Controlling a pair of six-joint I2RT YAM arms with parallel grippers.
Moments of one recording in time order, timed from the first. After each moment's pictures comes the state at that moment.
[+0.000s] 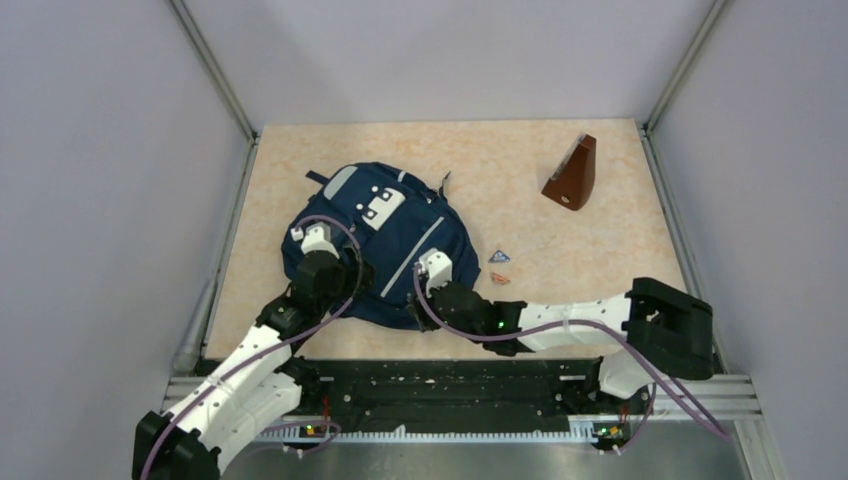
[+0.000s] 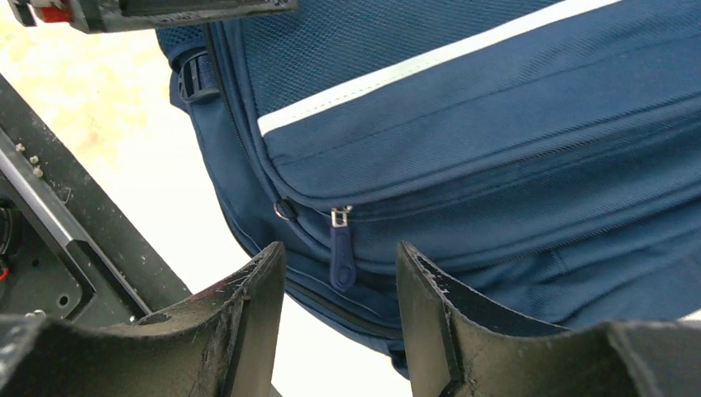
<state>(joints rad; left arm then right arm) -0.48 0.75 0.45 -0.27 -0.20 -0.69 1.26 1.46 0.70 0.30 0.40 0.36</state>
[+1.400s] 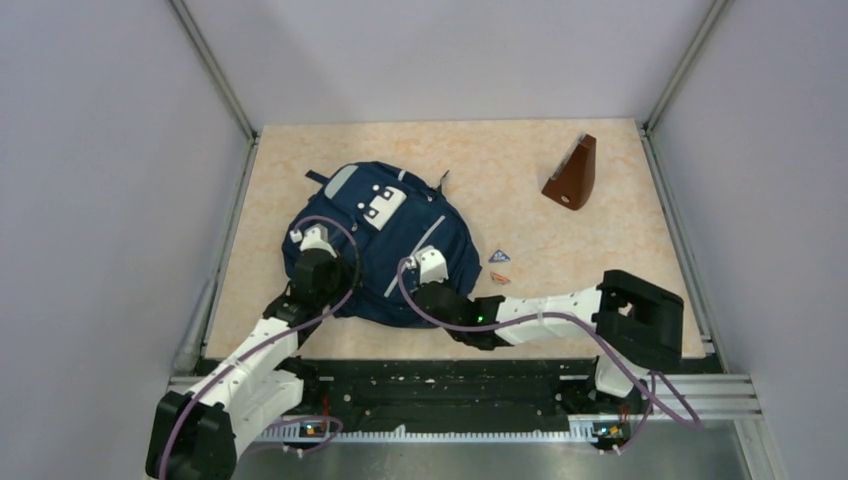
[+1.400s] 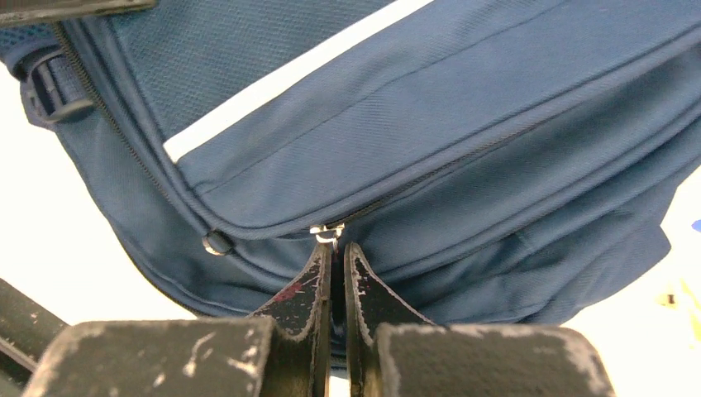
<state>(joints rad) -0.32 0.87 0.35 -0.07 -0.05 -0.69 1.27 1.64 0.85 0.12 0.58 0.44</state>
